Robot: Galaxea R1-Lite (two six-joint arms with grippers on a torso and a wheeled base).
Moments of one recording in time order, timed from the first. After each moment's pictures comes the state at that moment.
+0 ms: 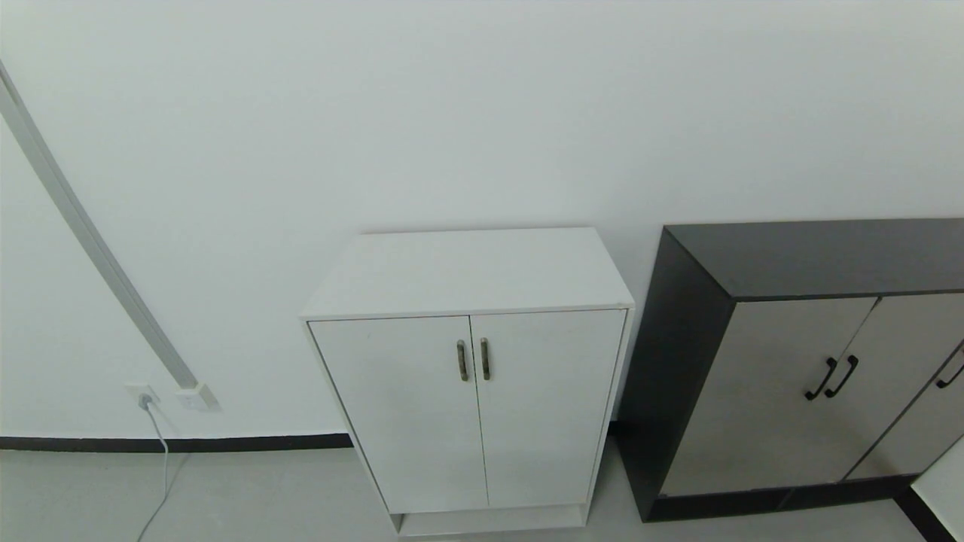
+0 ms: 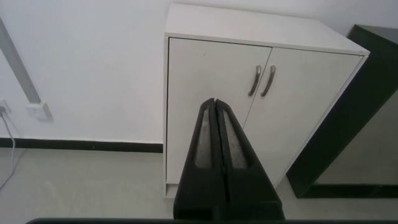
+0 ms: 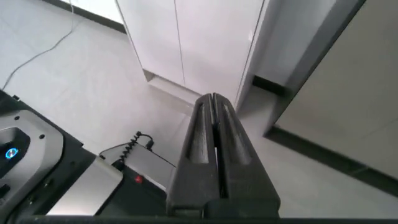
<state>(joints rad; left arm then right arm) 0.00 0.00 0.00 0.00 0.04 -0.11 0.41 0.36 0.00 0.01 0.05 -0.07</state>
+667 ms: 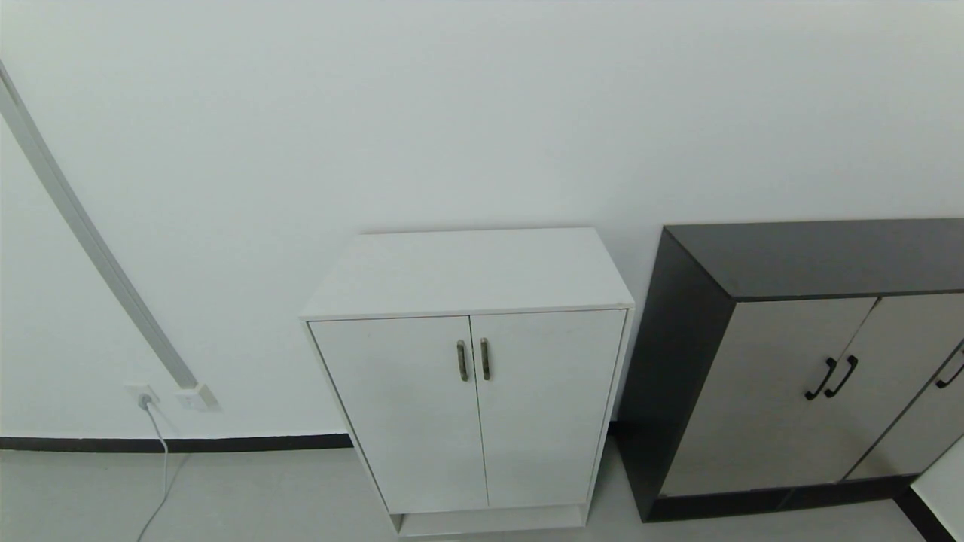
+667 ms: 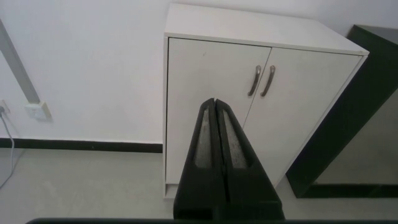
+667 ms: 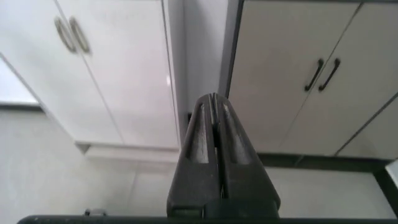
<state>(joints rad) 0.00 0.00 0.00 0.00 0.04 -0.11 0.03 0.09 0.00 0.00 0.05 -0.04</state>
